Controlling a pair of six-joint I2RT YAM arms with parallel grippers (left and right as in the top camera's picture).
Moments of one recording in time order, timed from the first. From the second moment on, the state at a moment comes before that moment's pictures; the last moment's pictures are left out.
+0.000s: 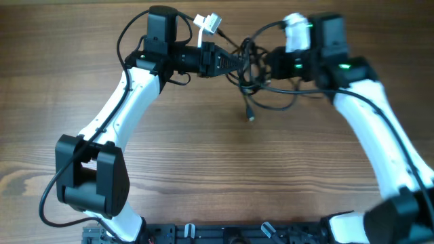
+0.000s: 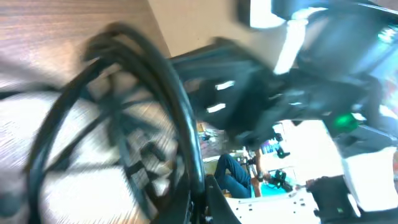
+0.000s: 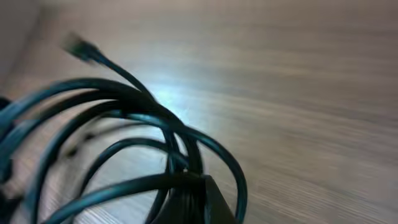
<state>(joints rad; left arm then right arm) -0.27 1.81 1.42 -0.27 1.28 -0.55 0.18 1.55 1.39 -0.64 -0.37 0.16</state>
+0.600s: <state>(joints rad) -0.28 1.81 1.42 -0.63 0.83 -0.49 -0.19 1.35 1.39 -0.77 -0.69 0.21</state>
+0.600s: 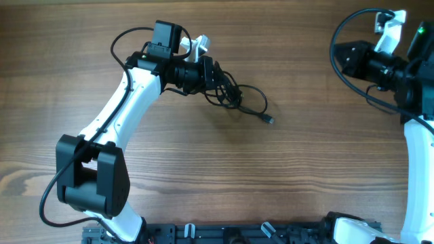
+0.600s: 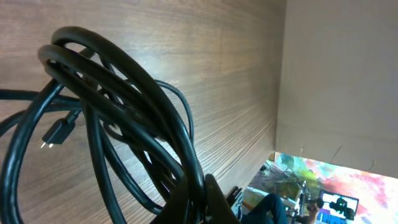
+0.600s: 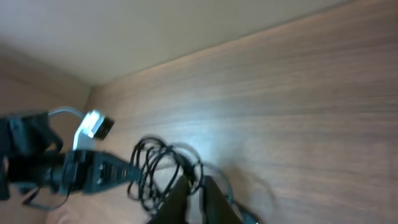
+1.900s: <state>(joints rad) -0.42 1.87 1.42 -0.78 0.35 -0.42 -0.06 1.48 1.39 -0.90 -0.53 0.15</state>
